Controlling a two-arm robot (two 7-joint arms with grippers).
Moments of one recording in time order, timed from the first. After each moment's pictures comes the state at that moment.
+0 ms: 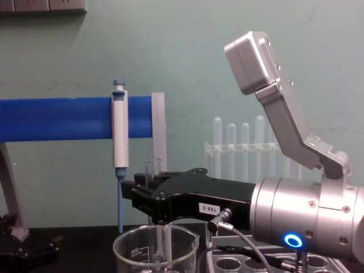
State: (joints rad) left arm -0.20 0.60 0.45 -1.41 -0.25 -0.12 0.03; right arm 0.40 0.27 -0.59 -1.45 0.30 0.01 0.47
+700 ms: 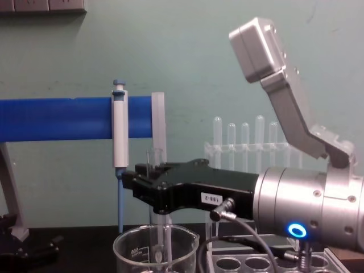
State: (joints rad) left arm -0.20 0.60 0.45 -1.41 -0.25 -0.12 0.03; right arm 0.39 0.27 -0.57 -1.48 0.30 0.02 0.47
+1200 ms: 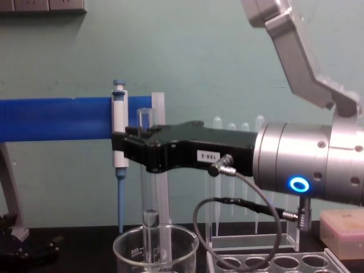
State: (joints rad) left arm -0.20 0.60 0.45 -1.41 -0.25 -0.12 0.03; right arm 0.41 0.29 -0.57 -1.58 0.32 0.08 0.49
